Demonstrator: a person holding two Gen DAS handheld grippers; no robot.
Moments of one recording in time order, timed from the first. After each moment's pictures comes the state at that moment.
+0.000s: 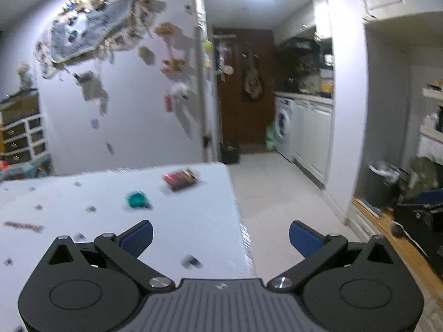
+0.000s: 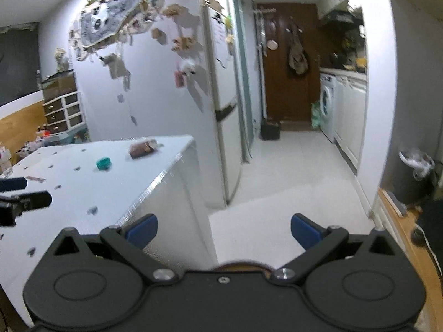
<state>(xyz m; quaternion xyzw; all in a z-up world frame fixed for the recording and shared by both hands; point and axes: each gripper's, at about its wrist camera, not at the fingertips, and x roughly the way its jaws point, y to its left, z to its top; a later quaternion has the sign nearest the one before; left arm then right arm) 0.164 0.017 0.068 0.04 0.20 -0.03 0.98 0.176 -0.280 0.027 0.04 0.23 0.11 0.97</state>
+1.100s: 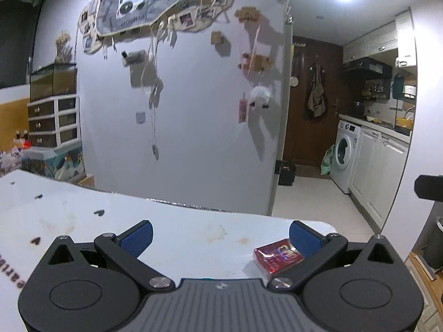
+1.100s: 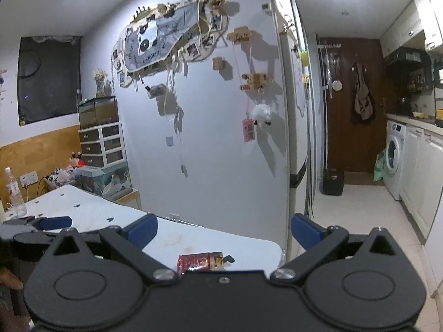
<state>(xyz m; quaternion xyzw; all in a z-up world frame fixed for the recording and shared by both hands) 0.429 0.161 0.065 -0.03 0.19 0.07 0.98 0.449 -0.095 0.097 0.02 0.14 0.23 0.96</state>
